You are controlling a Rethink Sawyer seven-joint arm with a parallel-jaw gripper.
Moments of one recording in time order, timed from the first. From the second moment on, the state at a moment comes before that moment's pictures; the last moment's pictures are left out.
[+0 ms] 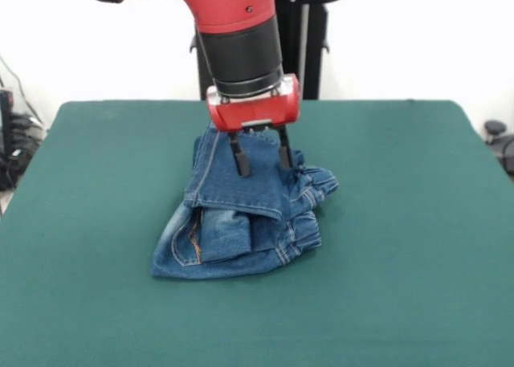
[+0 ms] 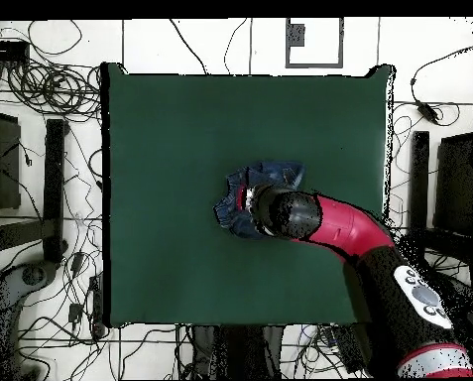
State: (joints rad) arm -0.55 -0.63 0.33 1.77 -0.13 0.47 1.57
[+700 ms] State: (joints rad) arm -0.55 -0.73 0.33 1.78 -0.13 0.55 1.57
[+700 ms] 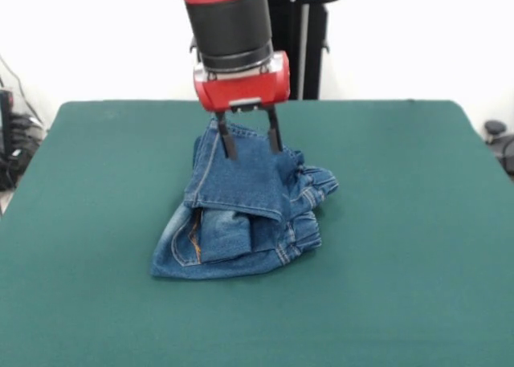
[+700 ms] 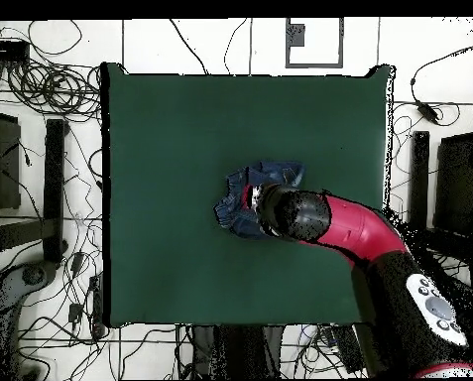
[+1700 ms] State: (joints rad) arm -0.58 -0.74 0.33 1.78 -0.15 0.59 1.57
